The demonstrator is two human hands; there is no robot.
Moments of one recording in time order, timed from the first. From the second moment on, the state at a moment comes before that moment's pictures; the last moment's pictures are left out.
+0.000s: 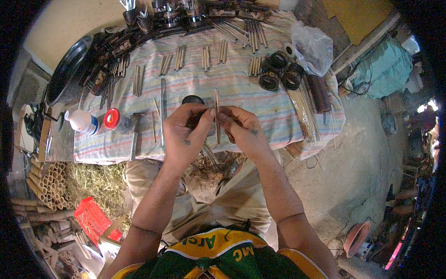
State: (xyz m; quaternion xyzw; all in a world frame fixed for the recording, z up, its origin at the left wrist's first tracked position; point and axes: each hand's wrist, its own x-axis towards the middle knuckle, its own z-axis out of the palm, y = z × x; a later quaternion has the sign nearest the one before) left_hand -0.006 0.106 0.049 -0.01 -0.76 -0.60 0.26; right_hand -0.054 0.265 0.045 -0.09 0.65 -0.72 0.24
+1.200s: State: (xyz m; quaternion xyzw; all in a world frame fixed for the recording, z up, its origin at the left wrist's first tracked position) left_hand -0.009 -0.021 0.018 -0.04 -0.95 -0.27 0.17; right_hand -0.080 0.248 0.018 -0.20 0.74 -0.61 0.20
